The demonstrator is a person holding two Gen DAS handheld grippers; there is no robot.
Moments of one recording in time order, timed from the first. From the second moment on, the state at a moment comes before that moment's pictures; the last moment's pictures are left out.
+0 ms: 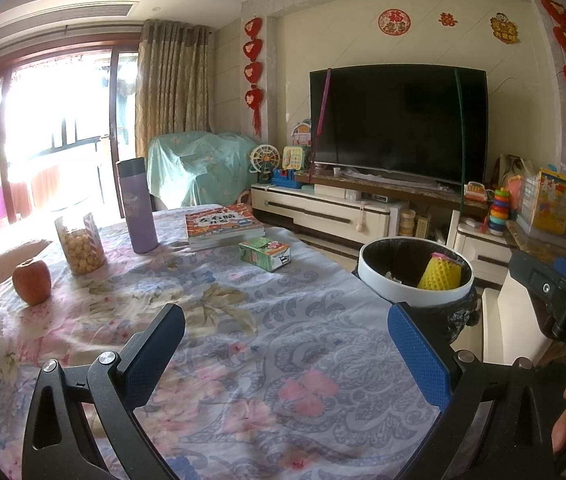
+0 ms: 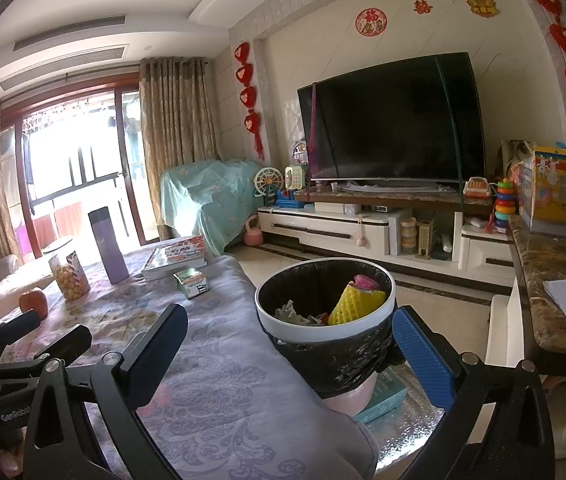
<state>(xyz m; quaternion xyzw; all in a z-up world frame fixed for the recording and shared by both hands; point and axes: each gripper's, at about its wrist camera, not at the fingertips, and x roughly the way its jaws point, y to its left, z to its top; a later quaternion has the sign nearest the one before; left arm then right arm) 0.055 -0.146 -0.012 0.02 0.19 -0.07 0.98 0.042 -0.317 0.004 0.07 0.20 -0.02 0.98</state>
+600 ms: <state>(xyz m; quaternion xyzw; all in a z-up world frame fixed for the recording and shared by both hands) 0.063 -0.141 -0.013 0.01 0.20 -0.06 0.98 0.046 -0.311 0.001 0.07 0.20 -0.02 0.98</state>
